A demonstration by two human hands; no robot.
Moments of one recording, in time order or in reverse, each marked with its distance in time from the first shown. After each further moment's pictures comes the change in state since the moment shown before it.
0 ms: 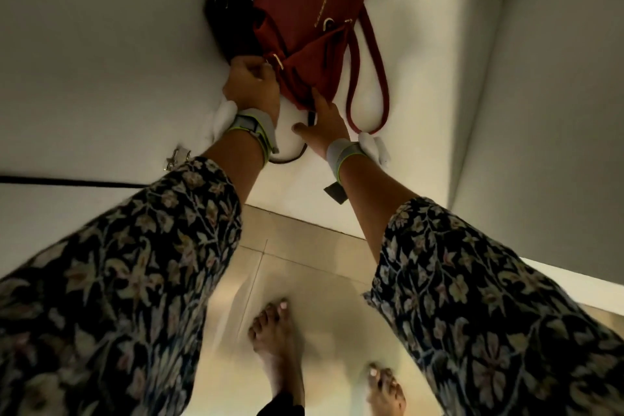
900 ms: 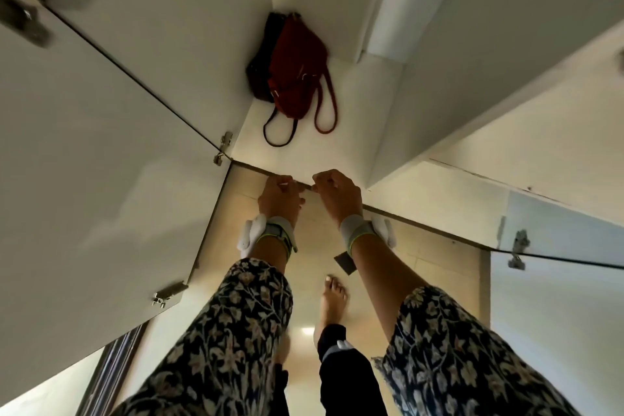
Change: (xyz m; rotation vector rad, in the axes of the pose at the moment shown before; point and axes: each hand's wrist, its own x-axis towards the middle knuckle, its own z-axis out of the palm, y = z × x) left_hand -0.398 0.132 -0.160 -0.068 -0.126 -0.359; right_hand -0.412 -0.053 -0.151 0.324 0.104 0.131
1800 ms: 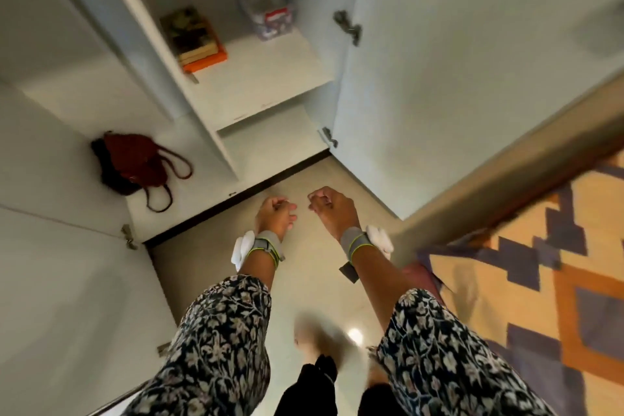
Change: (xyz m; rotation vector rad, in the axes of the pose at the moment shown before) left_hand -0.406 -0.100 -0.068 0.574 -0.769 0.301; right_hand -0.476 0.134 -0.147 0.357 0.608 0.057
